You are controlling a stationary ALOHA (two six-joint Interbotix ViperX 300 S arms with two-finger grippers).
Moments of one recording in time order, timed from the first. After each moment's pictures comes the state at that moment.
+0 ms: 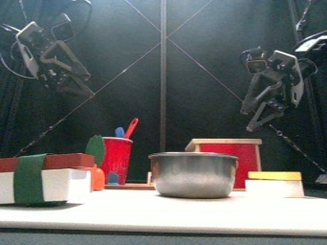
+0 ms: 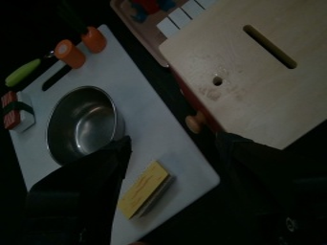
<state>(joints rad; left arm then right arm) 0.11 -0.73 1.13 0.53 -0.02 -0.62 -0.11 -0.63 1.08 -0.66 0.22 1.15</state>
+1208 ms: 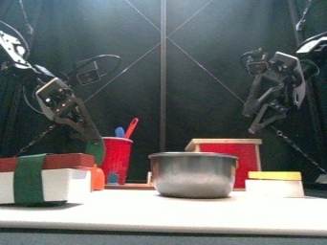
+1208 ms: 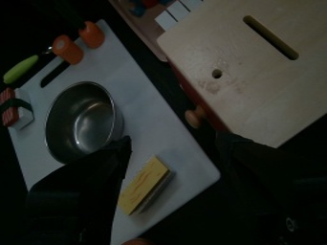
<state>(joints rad) 0.21 -0.26 1.09 0.50 -0.23 -0.45 -0.11 -0.63 1.10 -0.65 0.22 1.15</state>
